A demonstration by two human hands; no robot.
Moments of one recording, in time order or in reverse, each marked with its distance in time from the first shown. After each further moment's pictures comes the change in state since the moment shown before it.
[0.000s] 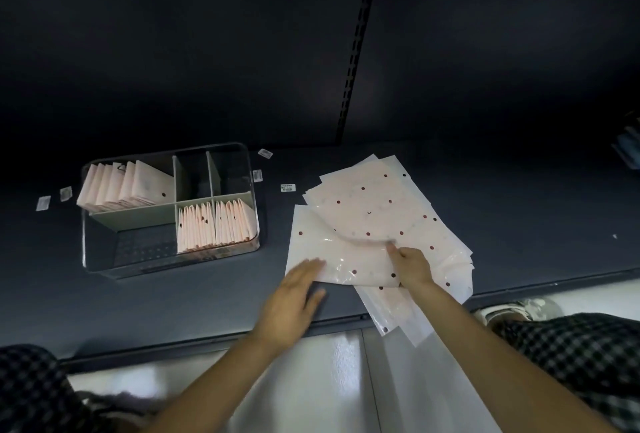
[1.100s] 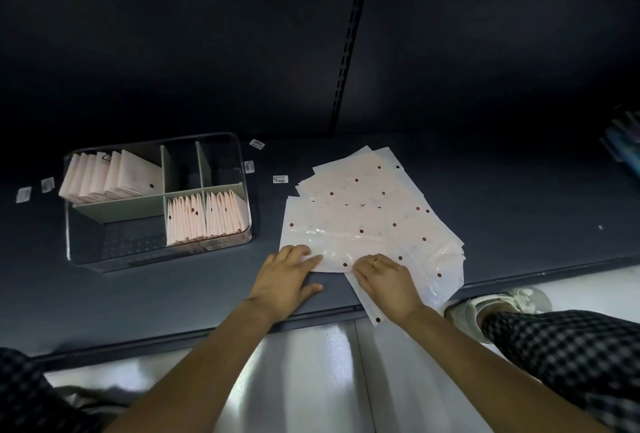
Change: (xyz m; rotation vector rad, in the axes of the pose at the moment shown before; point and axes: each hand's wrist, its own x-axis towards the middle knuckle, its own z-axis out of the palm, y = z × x) left_hand 0.033 -0.018 0.000 0.488 -0.197 0.046; right_hand -0.047 0.014 0.009 -0.822 0.141 -1.017
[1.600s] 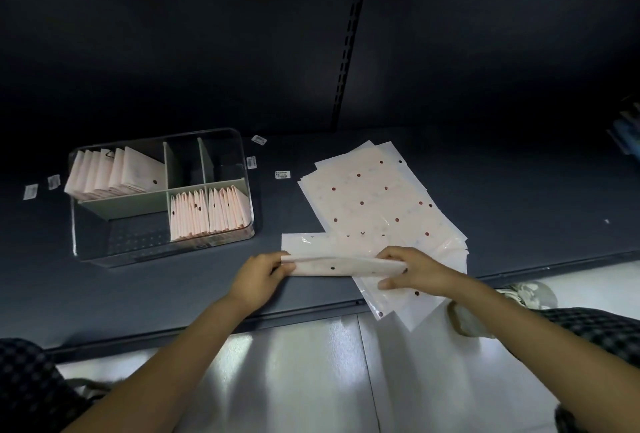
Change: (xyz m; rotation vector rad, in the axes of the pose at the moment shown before) left_hand -0.023 -0.023 -0.018 -0.631 0.075 -0.257; right_hand 0.000 0.053 -0.032 0.934 -0.611 0.384
